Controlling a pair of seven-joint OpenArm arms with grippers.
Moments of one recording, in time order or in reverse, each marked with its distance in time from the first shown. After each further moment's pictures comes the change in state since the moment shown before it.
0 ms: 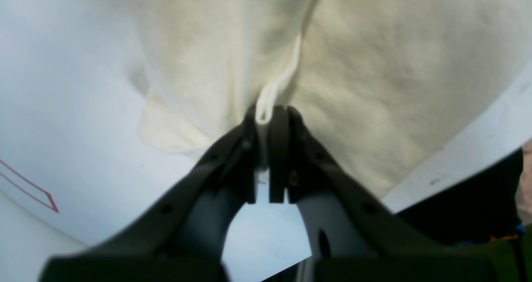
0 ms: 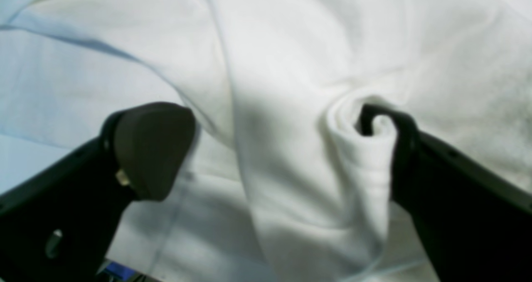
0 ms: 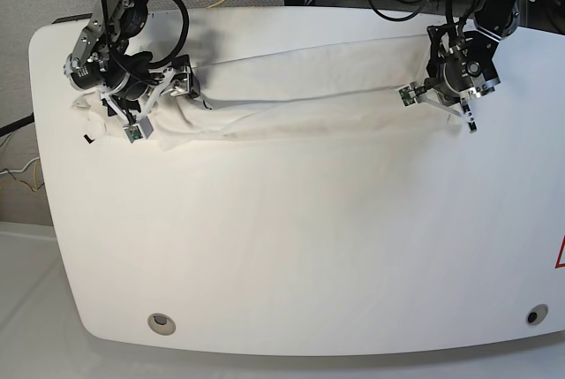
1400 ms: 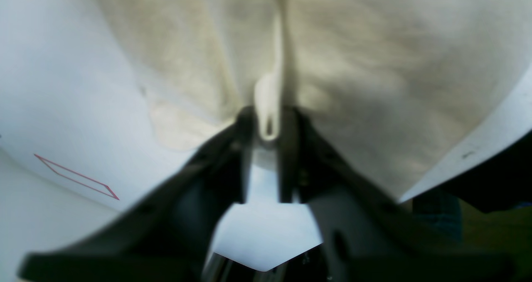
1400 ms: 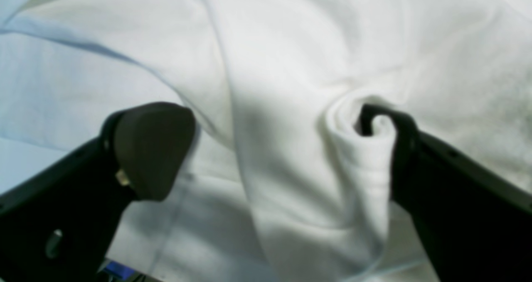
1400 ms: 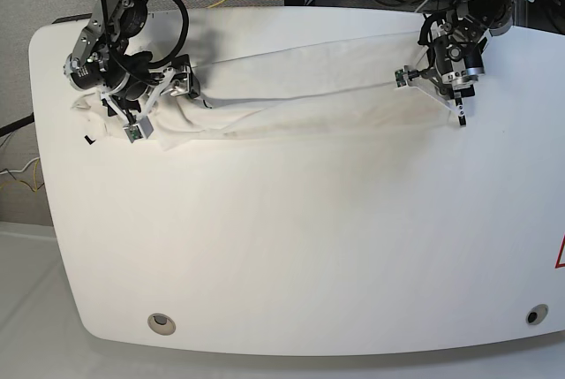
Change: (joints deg) left arm -0.3 -2.9 8.7 0.1 9.2 0.0 -0.3; right arm 0.0 0.1 0.0 0.0 0.1 0.0 0.0
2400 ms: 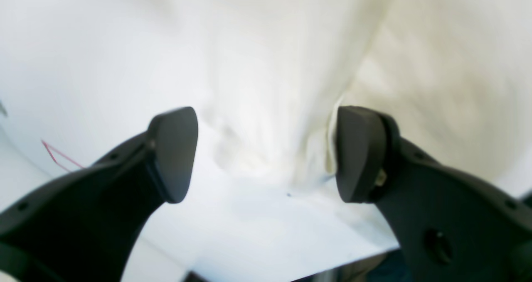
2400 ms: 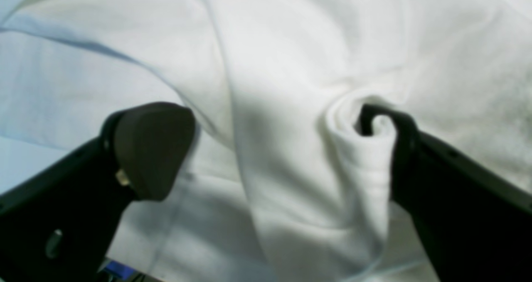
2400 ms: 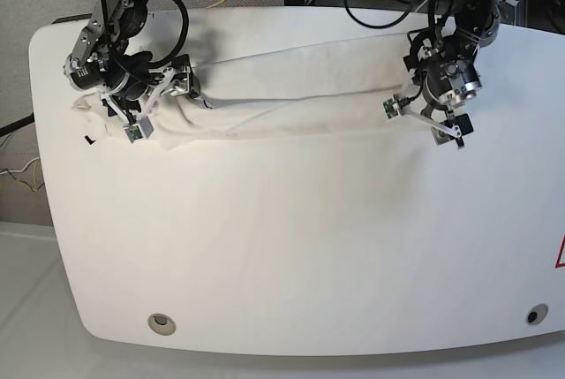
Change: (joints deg) left arm -3.0 9.9 -8.6 1.6 0.2 -0.1 1.4; right arm 0.0 0.0 0.0 0.0 0.3 0.0 0.0
